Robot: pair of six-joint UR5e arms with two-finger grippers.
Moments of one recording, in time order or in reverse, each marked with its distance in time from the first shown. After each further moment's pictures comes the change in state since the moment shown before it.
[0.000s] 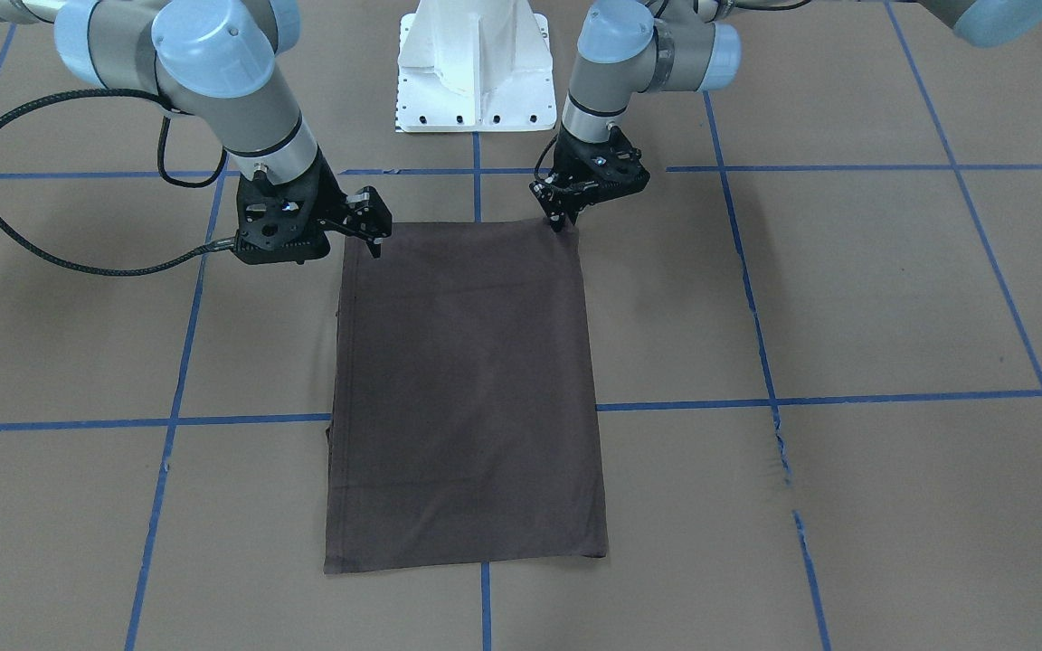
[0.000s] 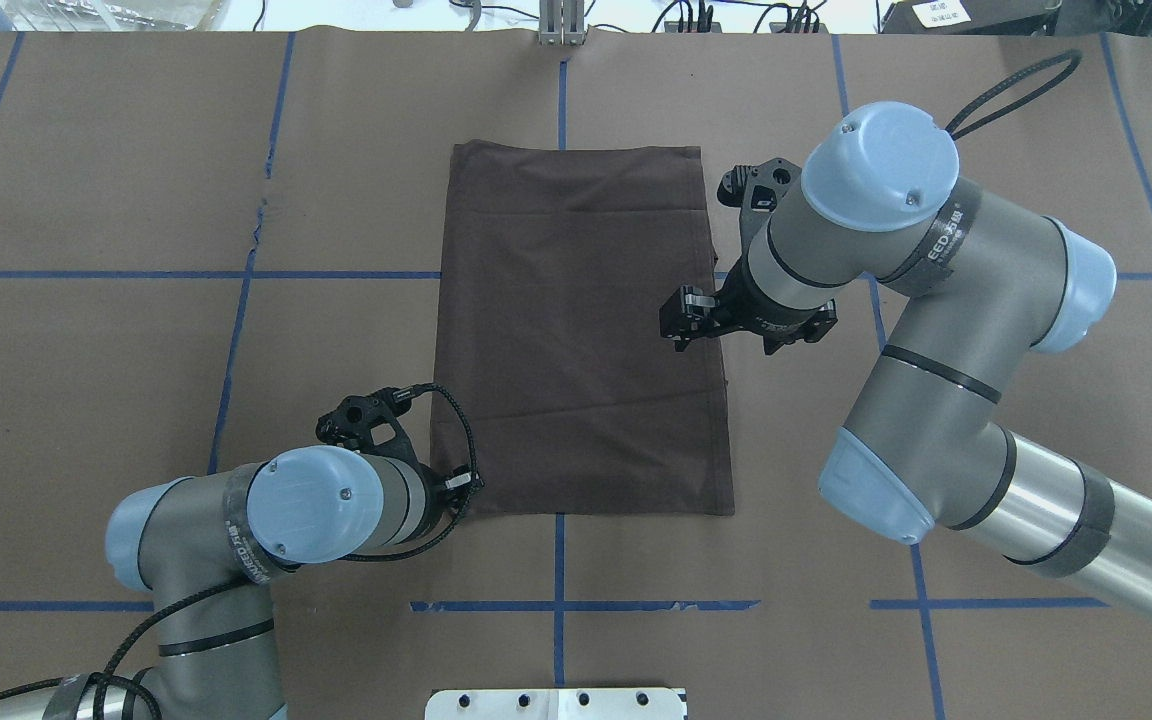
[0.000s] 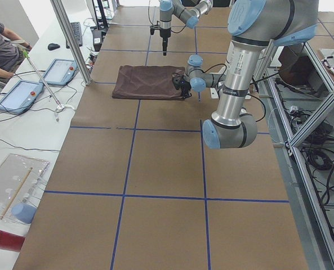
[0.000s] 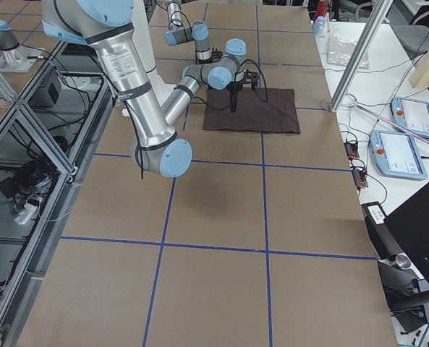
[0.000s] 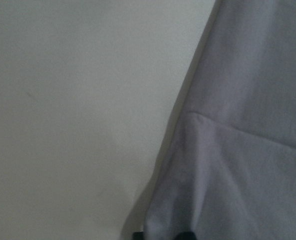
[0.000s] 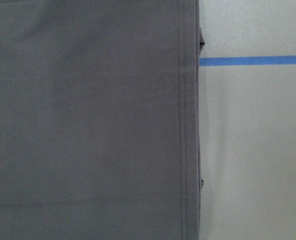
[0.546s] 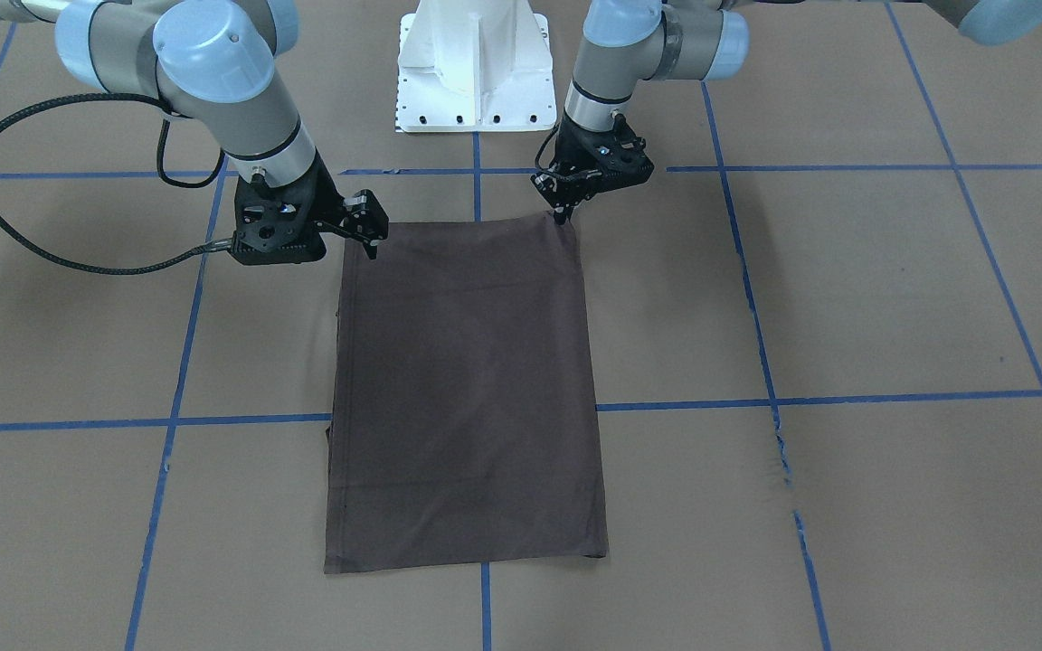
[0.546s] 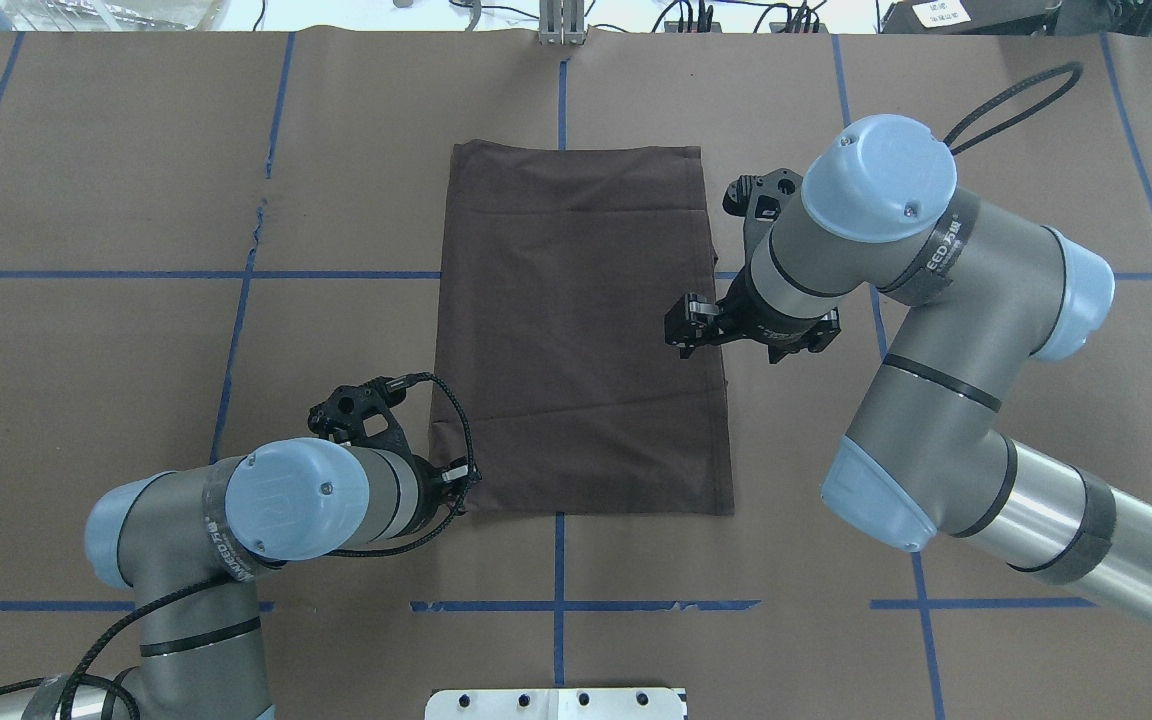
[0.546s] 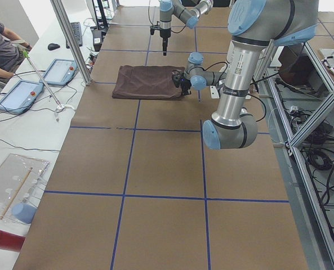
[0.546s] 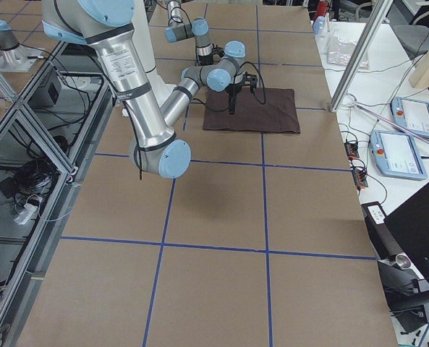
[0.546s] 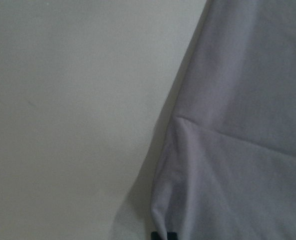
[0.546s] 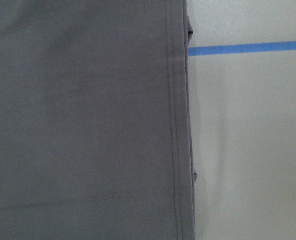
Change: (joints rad) left arm -0.011 0.009 -0.046 0.007 0.001 0.010; right arm -0.025 -0.016 0.000 0.000 -0.018 0.075
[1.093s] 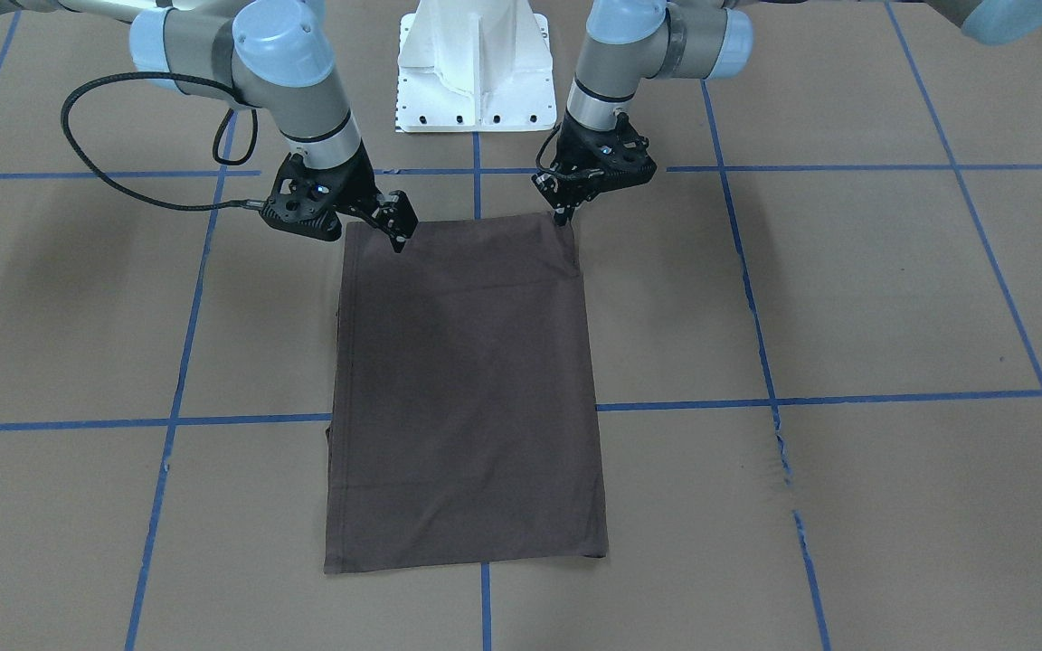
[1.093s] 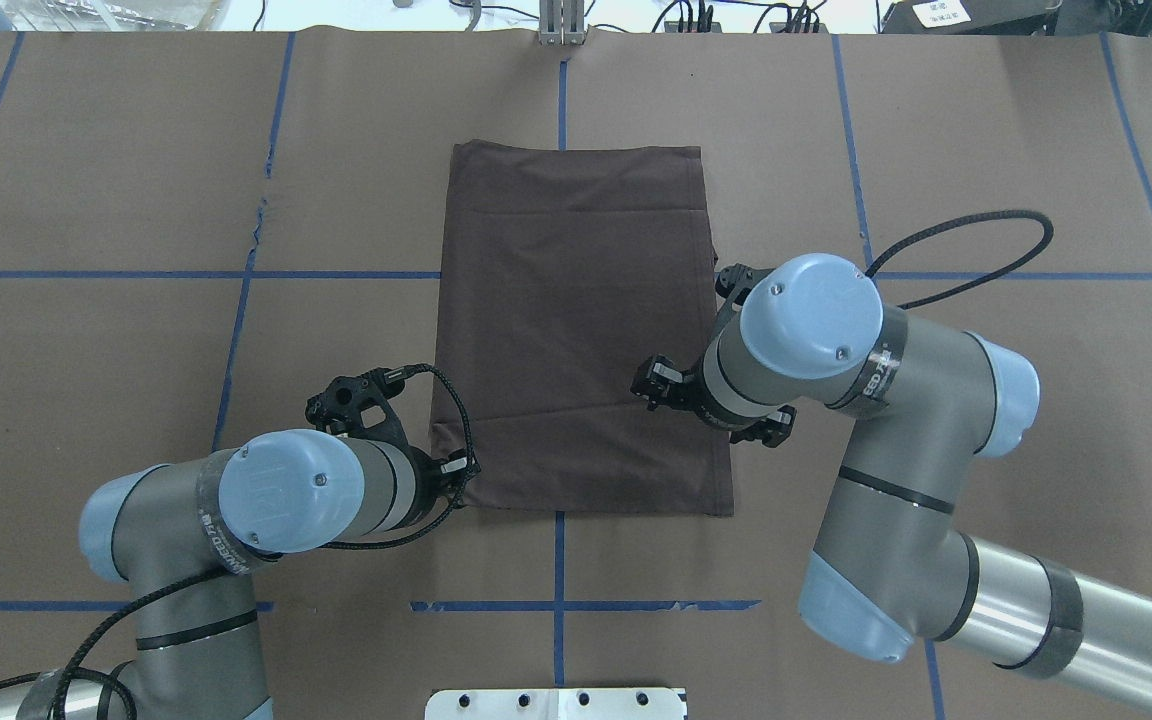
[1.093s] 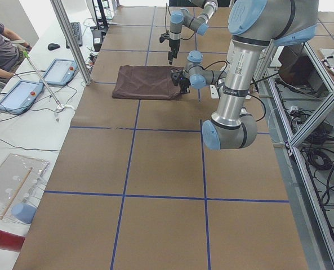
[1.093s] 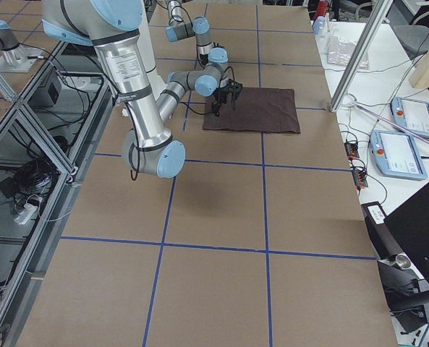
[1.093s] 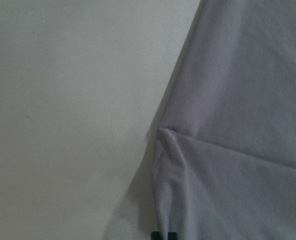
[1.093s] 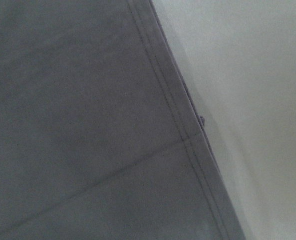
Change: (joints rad) left arm -0.010 0.000 -0.005 0.000 -0.001 0.017; right arm -0.165 -0.041 -0.003 0.114 -0.165 0.471
